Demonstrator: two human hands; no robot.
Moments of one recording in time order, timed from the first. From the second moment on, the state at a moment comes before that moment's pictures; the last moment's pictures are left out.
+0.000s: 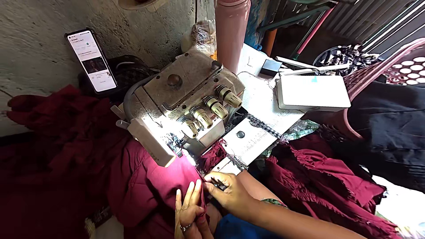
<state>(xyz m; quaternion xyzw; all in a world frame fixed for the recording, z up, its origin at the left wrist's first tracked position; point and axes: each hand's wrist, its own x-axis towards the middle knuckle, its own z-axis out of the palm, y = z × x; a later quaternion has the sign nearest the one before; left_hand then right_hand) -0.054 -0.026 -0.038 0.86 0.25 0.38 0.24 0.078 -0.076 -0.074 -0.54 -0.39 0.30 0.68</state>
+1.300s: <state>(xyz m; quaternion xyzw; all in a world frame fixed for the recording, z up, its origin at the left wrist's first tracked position) -0.055 -0.029 -0.049 0.92 0.25 0.30 0.05 0.091 -0.101 -0.063 -0.50 -0.33 0.45 0.67</state>
